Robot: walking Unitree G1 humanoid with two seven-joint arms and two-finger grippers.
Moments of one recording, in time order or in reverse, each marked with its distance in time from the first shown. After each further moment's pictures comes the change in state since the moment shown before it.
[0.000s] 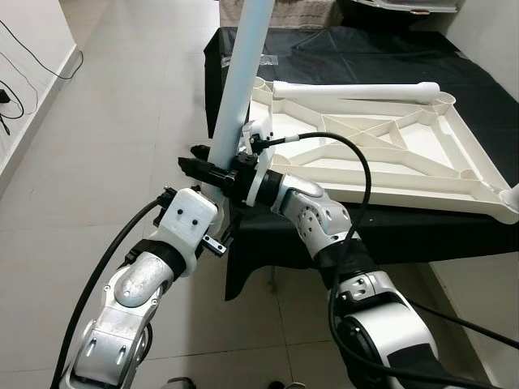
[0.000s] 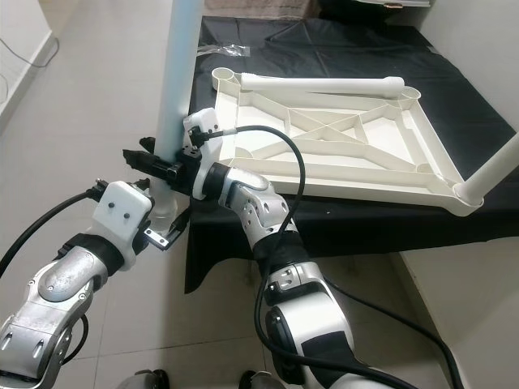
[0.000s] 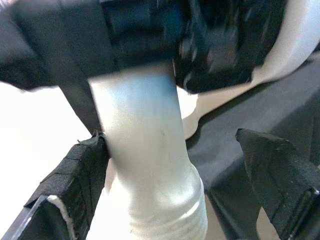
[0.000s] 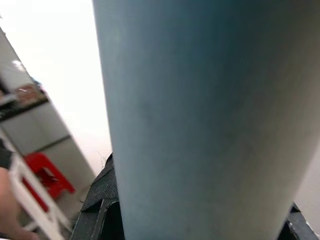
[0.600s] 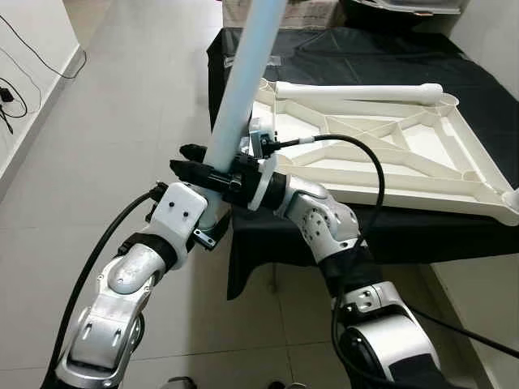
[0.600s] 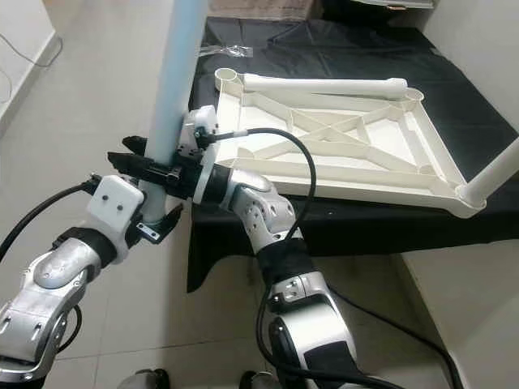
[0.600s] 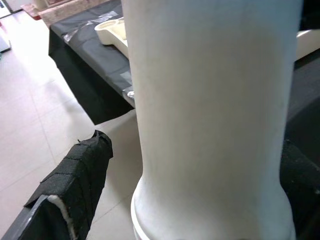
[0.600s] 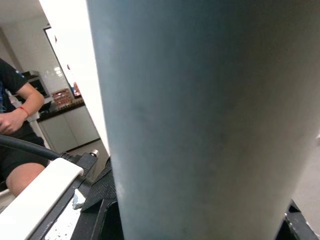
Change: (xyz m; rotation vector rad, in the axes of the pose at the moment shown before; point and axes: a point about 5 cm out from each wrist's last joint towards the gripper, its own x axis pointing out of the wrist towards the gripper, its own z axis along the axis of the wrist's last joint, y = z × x) left arm 0.009 0.014 -0.007 -0.002 0.036 0.035; right arm -0.007 0.015 0.004 0.004 -0.027 0.124
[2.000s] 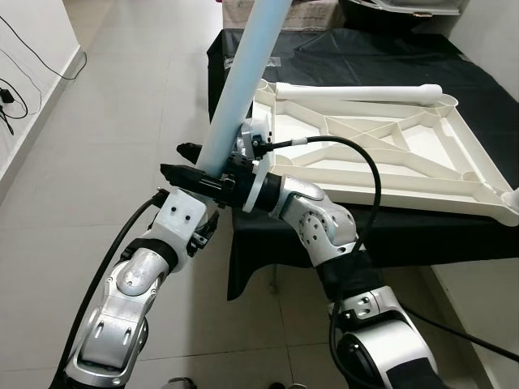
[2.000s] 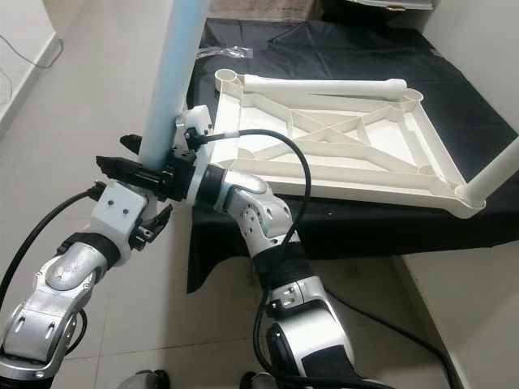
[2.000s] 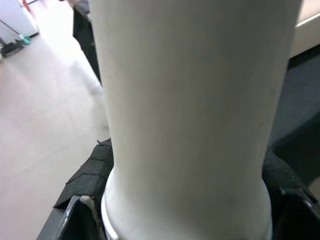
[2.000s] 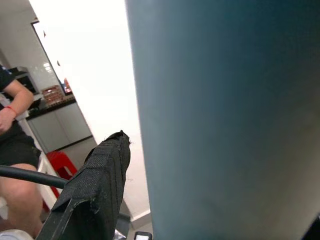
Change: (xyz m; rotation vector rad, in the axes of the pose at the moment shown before) left arm 0.001 0.003 -0.017 0.034 0.075 0.108; right arm 0.011 0.006 0.000 -0.016 0.007 -0.057
